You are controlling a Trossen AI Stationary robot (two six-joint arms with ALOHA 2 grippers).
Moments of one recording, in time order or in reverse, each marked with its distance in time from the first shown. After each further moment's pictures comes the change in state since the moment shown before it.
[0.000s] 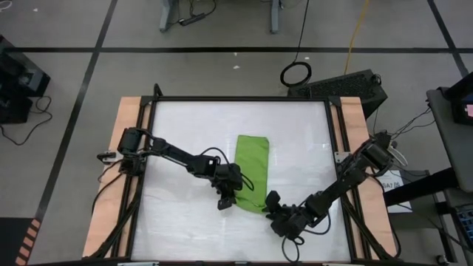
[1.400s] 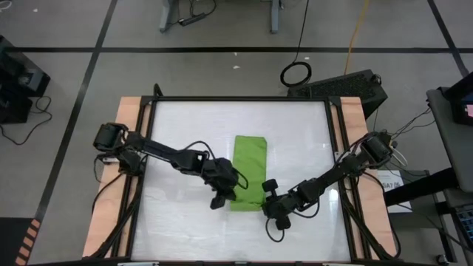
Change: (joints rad) left arm -0.044 -0.247 0.000 -0.047 -0.101 0.107; right arm -0.167 -0.048 -0.004 -0.092 -0.322 0.357
